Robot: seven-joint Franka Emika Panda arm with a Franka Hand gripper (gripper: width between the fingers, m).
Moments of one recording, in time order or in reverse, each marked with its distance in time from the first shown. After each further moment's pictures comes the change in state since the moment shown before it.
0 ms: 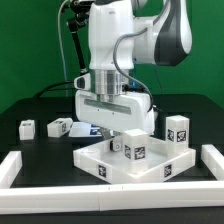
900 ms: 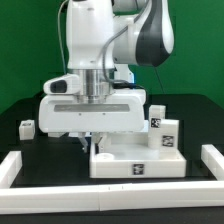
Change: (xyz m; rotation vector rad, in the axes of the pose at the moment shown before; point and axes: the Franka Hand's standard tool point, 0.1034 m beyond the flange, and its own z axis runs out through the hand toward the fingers) arm 0.048 -0.004 -0.005 -0.010 0.048 -0.879
